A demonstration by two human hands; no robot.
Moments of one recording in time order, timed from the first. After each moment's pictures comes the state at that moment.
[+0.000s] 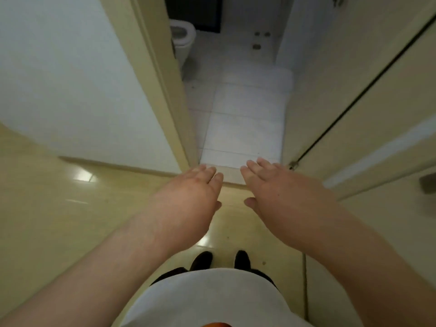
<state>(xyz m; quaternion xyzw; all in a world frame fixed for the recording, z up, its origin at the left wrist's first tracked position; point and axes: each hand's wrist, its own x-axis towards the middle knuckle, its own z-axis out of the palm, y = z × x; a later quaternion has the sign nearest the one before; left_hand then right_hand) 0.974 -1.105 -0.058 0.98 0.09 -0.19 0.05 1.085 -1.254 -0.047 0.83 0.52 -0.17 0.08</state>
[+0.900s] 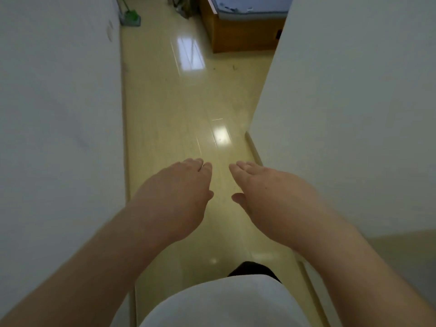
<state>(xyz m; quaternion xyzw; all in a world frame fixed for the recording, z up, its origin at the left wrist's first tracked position) 0.577 -0.859 -0.039 0.74 0.66 -0.04 0.13 0.751 -0.827 -0.019 0.43 0.89 -0.10 0.12</state>
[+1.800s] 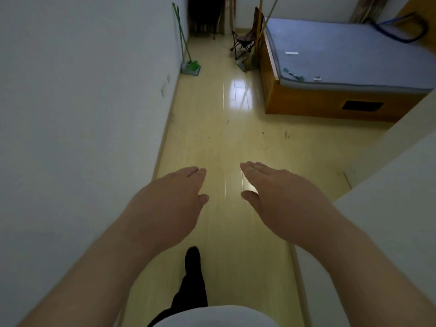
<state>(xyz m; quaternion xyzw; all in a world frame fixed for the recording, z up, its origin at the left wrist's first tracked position) 0.353 -0.357 -0.020 0.62 0.77 0.04 0.14 0.539 -0.260 0.002 0.36 0.93 -0.09 0.06</state>
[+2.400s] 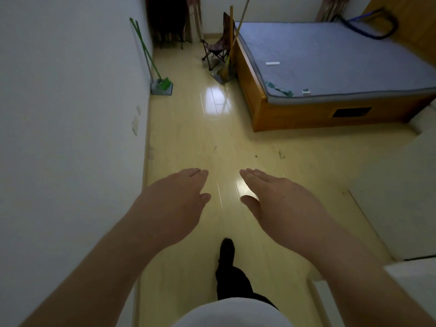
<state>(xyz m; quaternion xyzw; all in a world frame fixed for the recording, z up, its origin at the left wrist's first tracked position) 0.119 0.012 -0.021 0.69 0.71 0.02 0.15 0.319 0.063 -0.011 0.44 0.89 -0.11 0.04</state>
